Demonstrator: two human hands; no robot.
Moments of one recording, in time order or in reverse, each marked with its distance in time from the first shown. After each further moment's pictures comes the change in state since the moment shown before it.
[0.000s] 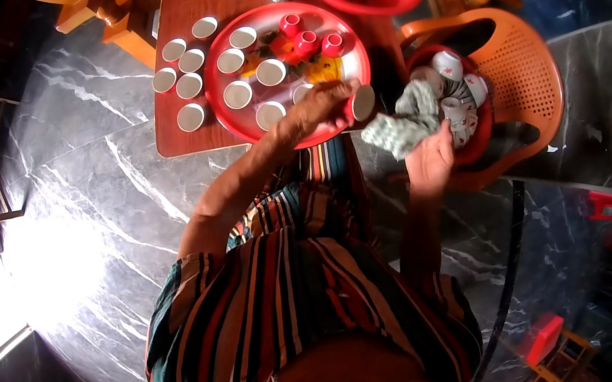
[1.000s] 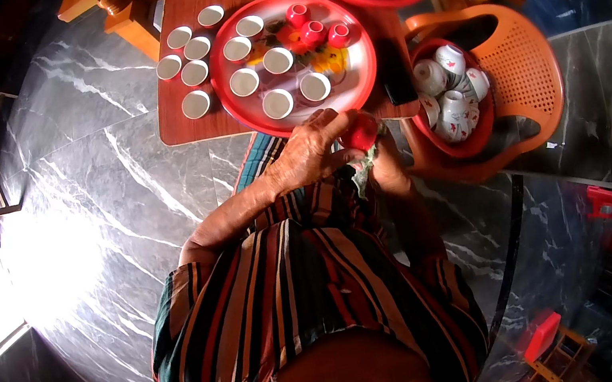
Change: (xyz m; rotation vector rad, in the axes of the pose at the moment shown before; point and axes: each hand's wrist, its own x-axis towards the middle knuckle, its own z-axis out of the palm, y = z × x) left_hand -0.107 0.001 0.030 0.977 0.184 0.699; right_hand -0.035 0.053 0.054 -0.432 -0.261 0.377
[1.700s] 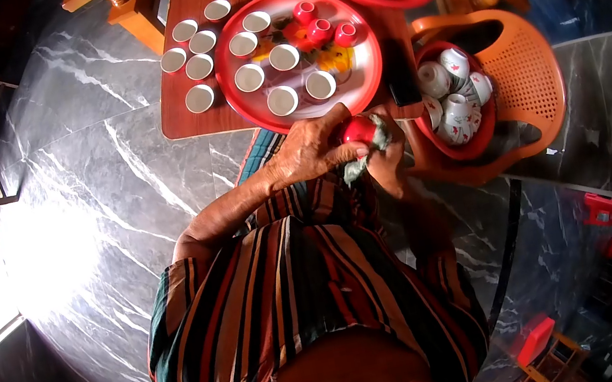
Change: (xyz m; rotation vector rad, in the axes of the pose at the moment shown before) left_hand -0.004 0.000 -0.012 -0.258 -0.128 -0.226; right_hand 0.008 0.007 -0.006 -0.862 0.022 -0.563
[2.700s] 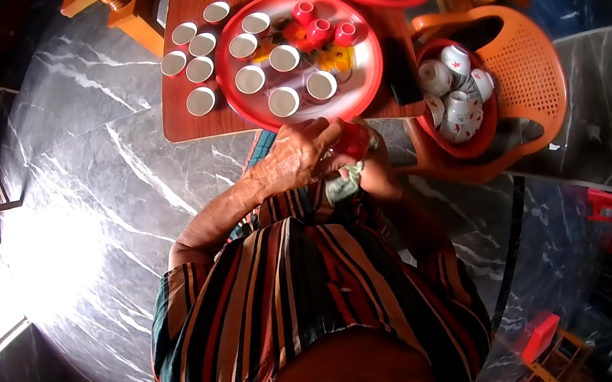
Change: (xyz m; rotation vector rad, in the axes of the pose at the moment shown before) left_hand -0.012 0.007 -0.015 0.519 -0.006 0.222; right_hand -0.011 0.012 0.021 0.700 -0.178 0.271
